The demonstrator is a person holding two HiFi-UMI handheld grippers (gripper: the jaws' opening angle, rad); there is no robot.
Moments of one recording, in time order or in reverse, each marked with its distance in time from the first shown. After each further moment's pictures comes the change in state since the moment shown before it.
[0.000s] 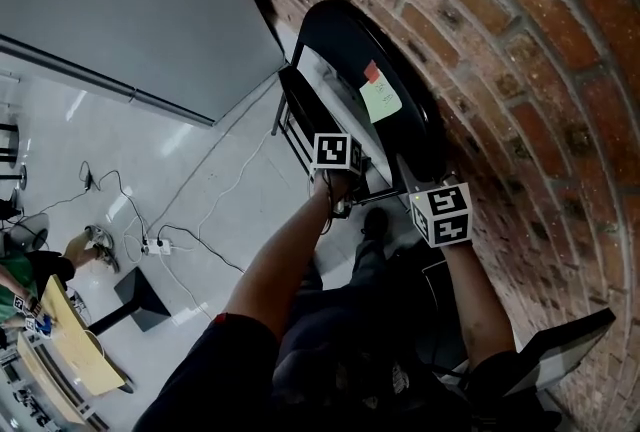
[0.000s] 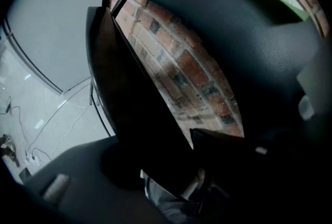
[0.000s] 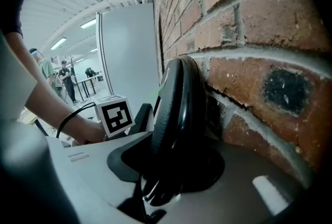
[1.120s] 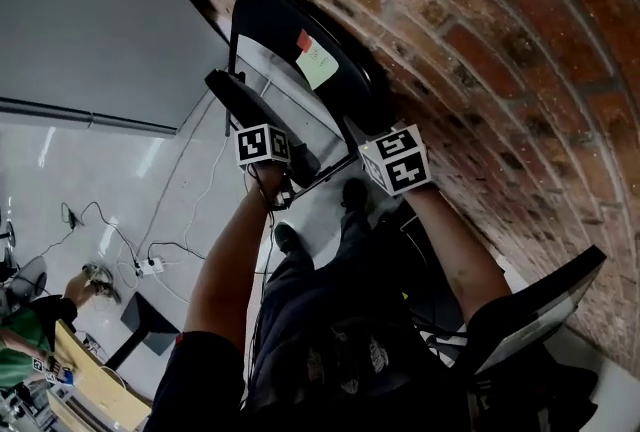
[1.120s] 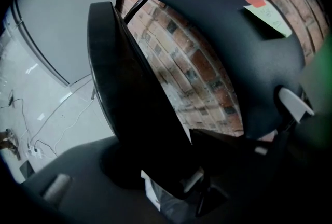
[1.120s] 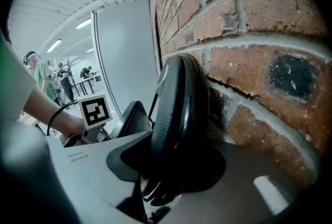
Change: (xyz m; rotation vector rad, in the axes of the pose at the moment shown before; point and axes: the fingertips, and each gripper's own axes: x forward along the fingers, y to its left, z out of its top) left arm -0.047 0.031 -0.023 -0.021 -0.006 -0.032; right arm 0.009 0.004 -0.004 0.030 0.032 -0.009
